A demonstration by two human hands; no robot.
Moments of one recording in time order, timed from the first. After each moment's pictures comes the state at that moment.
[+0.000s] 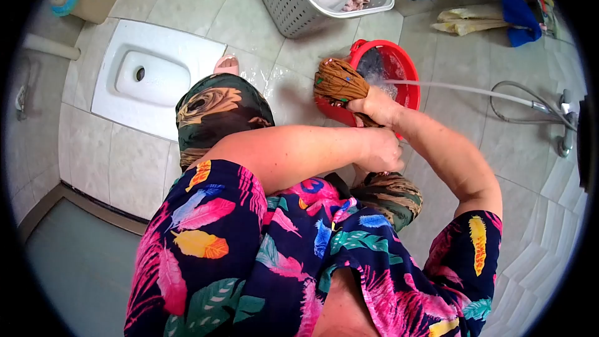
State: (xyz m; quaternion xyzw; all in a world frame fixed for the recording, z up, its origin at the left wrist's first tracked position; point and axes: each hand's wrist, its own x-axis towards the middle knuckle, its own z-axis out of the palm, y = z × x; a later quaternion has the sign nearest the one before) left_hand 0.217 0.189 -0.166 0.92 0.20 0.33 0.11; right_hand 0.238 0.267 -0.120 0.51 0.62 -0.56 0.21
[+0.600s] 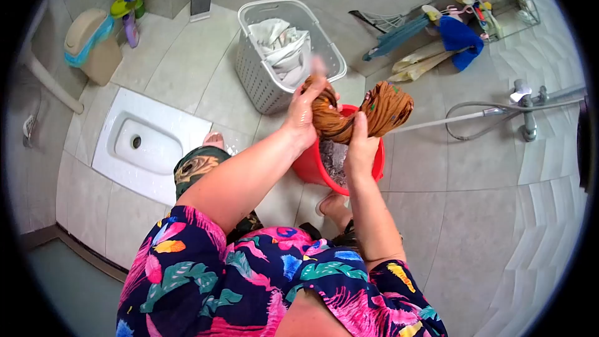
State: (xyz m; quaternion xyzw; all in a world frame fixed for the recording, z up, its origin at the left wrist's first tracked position) left_hand 0.092 0.241 -0.105 0.05 0.13 0.77 0.63; right_hand 0.223 0.254 -0.082 0.43 0.62 -0.39 -0.53
